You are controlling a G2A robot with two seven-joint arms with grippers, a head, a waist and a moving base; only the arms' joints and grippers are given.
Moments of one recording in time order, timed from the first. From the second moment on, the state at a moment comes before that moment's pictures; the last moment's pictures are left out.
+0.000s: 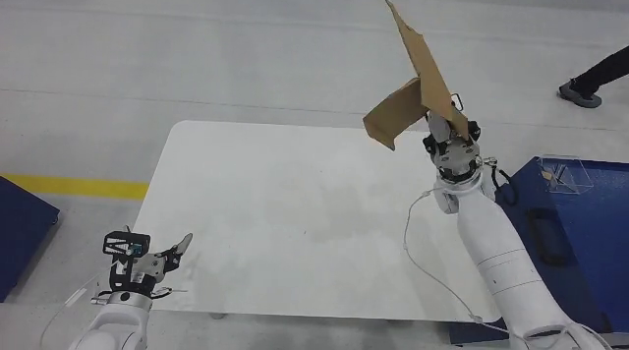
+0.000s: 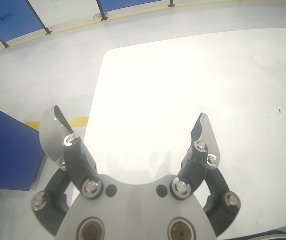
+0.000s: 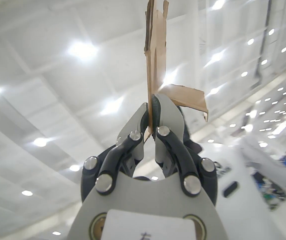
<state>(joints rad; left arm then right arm) 1.73 -1.15 -1.60 -1.80 1.33 0.00 0.00 -0.75 -1.17 1.15 -1.06 1.59 -0.19 1.51</state>
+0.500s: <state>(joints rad) 1.73 -1.15 -1.60 -1.80 1.33 0.00 0.00 -0.95 -1.20 1.36 -1.33 1.08 -0.51 1.31</state>
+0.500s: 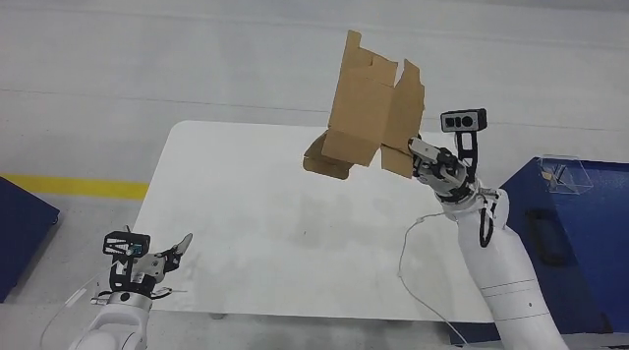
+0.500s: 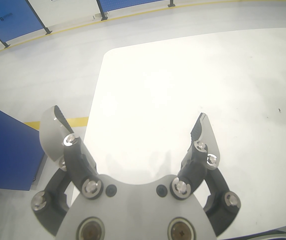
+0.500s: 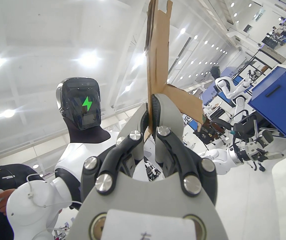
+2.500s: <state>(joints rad) 1.73 -1.15 -1.60 -1.80 1.33 0.00 0.00 -1.20 -1.11 1.61 -1.82 -2.50 -0.33 -1.13</state>
